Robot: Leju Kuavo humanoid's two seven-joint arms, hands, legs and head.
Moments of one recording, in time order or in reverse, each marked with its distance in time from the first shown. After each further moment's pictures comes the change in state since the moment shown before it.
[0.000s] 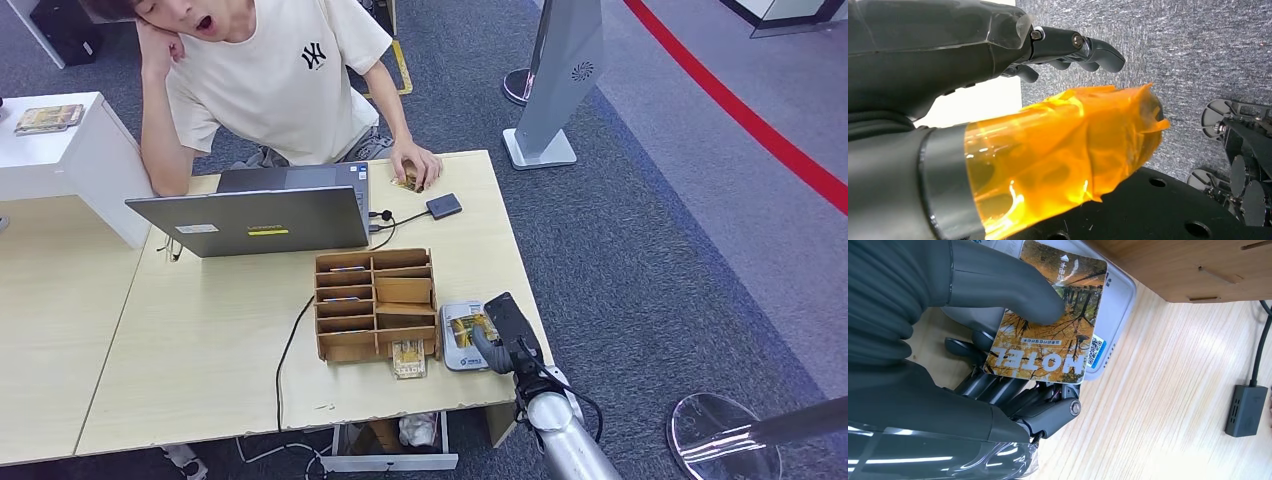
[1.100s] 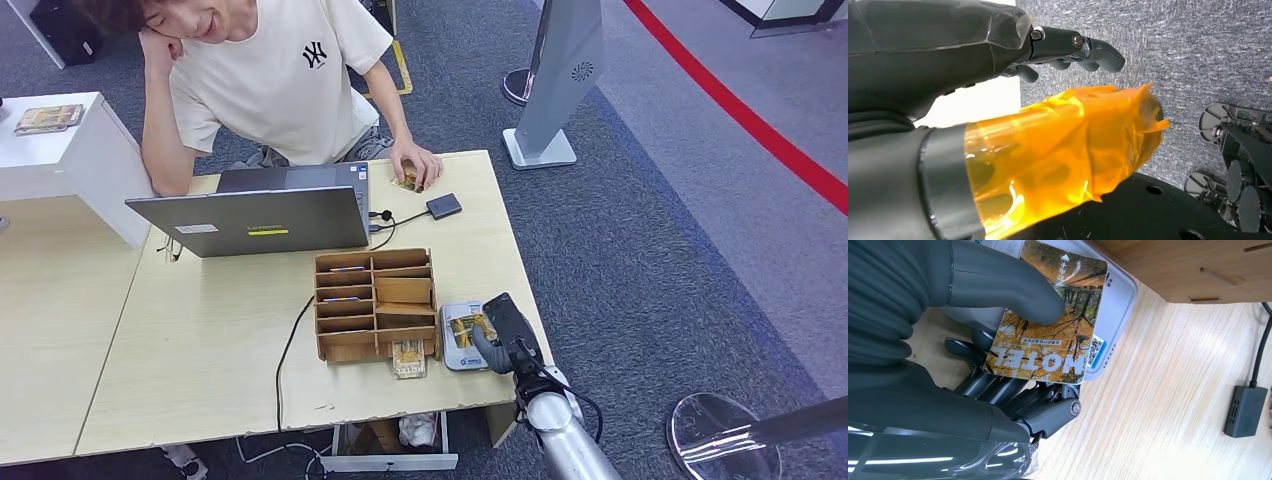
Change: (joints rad) left arm 0.000 -0.004 0.001 -0.009 0.006 -0.003 0.001; right arm 0.000 0.001 -0.001 0.000 0.016 0.001 0.001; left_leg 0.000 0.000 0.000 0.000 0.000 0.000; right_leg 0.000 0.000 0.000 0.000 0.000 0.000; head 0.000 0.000
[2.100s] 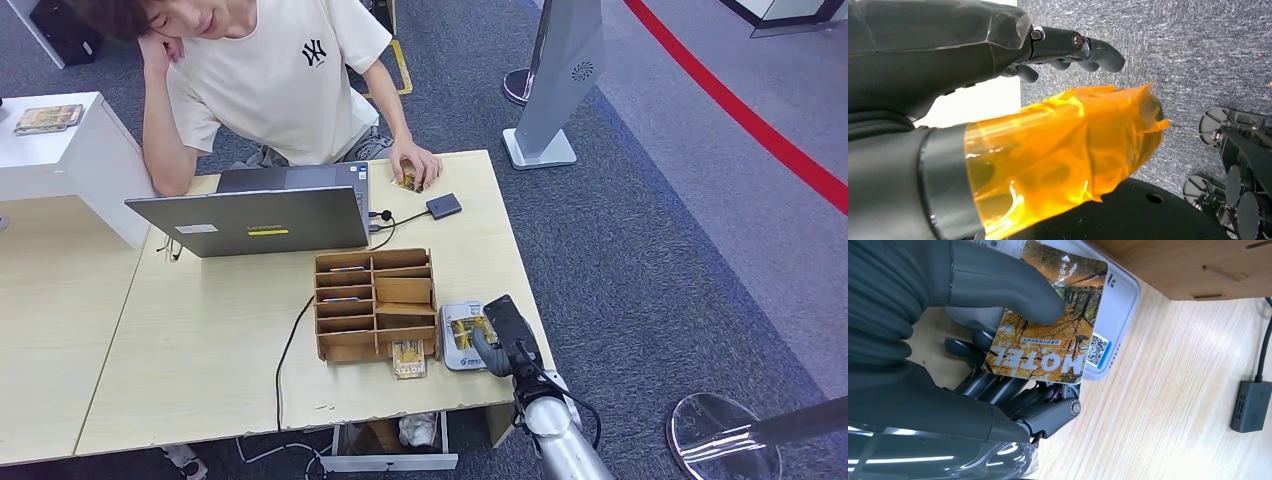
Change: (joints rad) left arm 0.000 -0.003 0.010 -0.014 0.001 -0.001 0.001; right arm 0.024 0.029 -0.025 -0.028 0.017 -0.010 0.012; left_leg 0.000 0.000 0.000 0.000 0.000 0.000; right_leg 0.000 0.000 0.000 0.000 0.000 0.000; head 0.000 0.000
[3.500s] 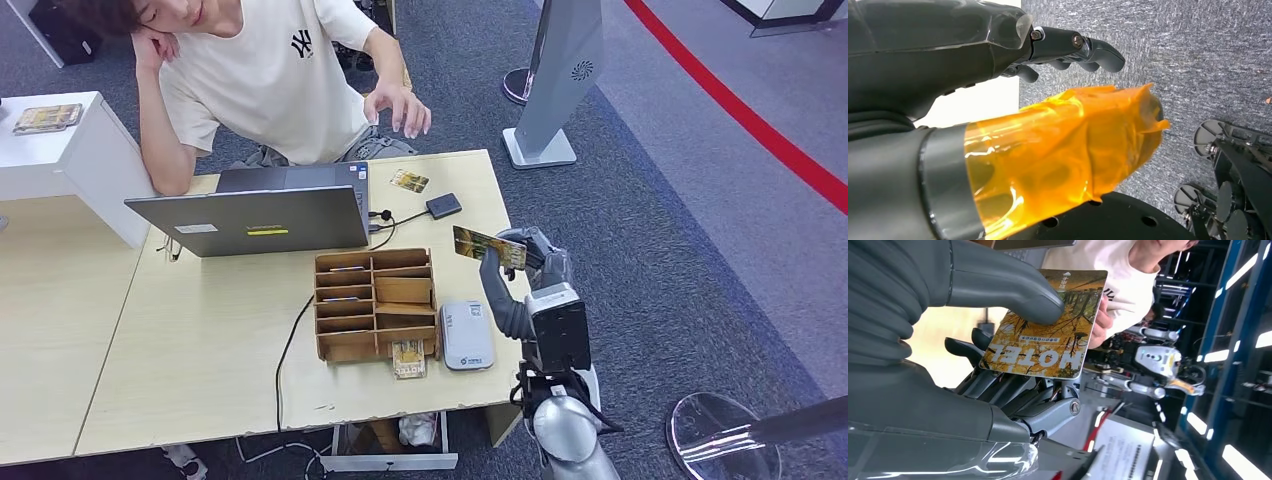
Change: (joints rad) left arm 0.001 -0.005 0.023 -0.001 0.021 0.044 -0.012; right arm 0.096 0.048 0.137 -0.691 0.071 -0.152 -0.193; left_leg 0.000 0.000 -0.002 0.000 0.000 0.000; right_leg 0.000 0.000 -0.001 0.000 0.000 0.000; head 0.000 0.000
